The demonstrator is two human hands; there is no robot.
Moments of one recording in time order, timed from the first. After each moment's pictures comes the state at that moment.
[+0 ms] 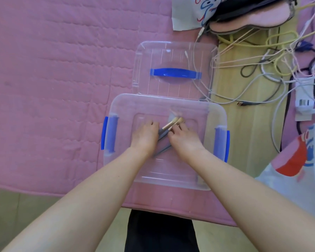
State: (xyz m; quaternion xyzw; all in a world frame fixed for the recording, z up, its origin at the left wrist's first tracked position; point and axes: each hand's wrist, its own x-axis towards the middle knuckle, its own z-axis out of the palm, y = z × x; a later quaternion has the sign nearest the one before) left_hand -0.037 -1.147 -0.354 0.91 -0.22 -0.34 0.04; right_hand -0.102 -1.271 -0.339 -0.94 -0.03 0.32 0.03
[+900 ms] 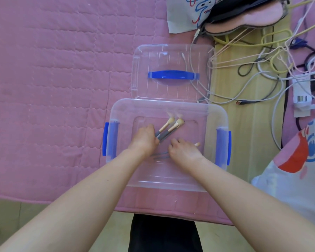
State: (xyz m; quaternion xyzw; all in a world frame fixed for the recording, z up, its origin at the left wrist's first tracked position) left_hand -0.028 -1.143 -0.338 0.88 -0.12 -0.44 0.12; right_hand -0.122 -1.257 -0.348 -0.92 -0.06 0.39 0.05
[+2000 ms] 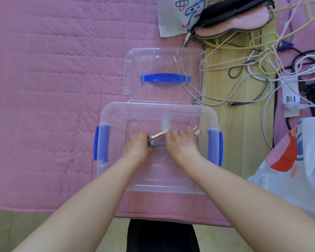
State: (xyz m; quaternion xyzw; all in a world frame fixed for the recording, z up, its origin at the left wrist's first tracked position) left_hand -0.041 -1.135 -0.355 0.90 -0.13 -0.40 0.11; right_hand -0.111 -1.264 -0.349 -0.97 0.02 0.24 -0.06
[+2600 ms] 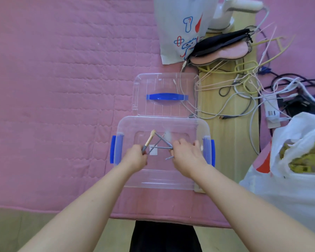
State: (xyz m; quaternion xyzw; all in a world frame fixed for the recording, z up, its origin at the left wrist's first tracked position) left_hand -0.035 -1.108 -0.289 0.86 -0.04 -0.47 0.19; right_hand -0.115 -1.270 -0.258 -0.95 0.09 0.28 0.10
